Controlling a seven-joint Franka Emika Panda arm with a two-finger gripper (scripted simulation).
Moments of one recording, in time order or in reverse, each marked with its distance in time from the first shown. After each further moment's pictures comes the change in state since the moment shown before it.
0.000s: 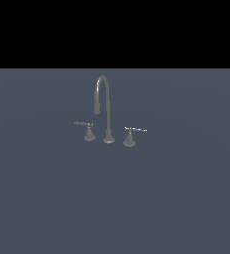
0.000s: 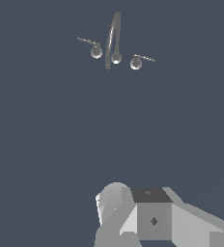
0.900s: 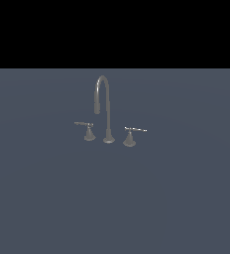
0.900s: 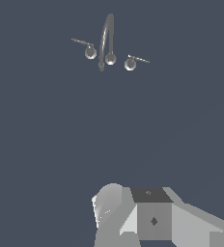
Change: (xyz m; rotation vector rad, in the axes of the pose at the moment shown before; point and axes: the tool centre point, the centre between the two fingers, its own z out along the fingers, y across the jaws) arm 0.004 0.006 0.000 -0.030 0.000 0.014
